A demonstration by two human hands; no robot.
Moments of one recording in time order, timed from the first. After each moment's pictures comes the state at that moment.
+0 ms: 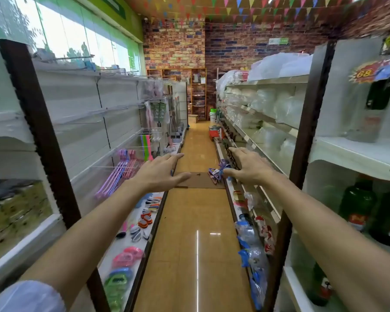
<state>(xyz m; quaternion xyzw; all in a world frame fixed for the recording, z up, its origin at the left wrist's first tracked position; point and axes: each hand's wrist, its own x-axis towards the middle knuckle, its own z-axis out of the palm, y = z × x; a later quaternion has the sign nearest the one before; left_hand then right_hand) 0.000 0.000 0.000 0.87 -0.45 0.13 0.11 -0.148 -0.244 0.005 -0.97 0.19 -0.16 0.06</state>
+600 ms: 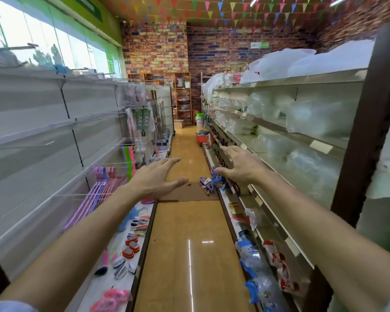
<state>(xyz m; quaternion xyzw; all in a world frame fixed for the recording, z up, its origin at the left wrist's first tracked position) 0.210 -0.118 -0.003 0.86 -0.49 0.13 0.10 0.057 -0.353 0.009 -0.96 0.21 -0.17 0.05</state>
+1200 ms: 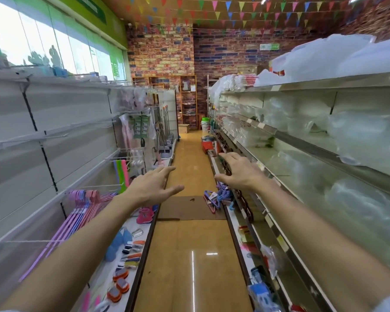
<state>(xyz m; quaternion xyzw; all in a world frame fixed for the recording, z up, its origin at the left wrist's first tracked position) 0.446 -0.305 -0.003 0.88 -0.45 0.10 0.11 0.301 -0.545 0.009 -0.96 0.20 -0.16 0.05</state>
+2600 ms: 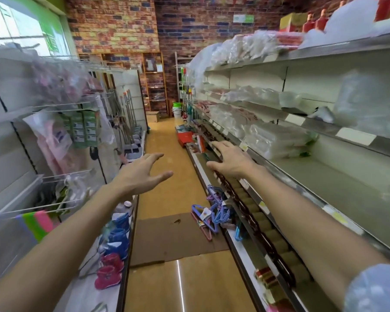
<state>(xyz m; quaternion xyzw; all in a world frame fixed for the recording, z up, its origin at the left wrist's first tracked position) 1.089 -0.725 -0.033 0.85 -0.50 0.08 0.15 0.919 -0.948 -0.033 -0.94 0.28 -0.15 0.10</state>
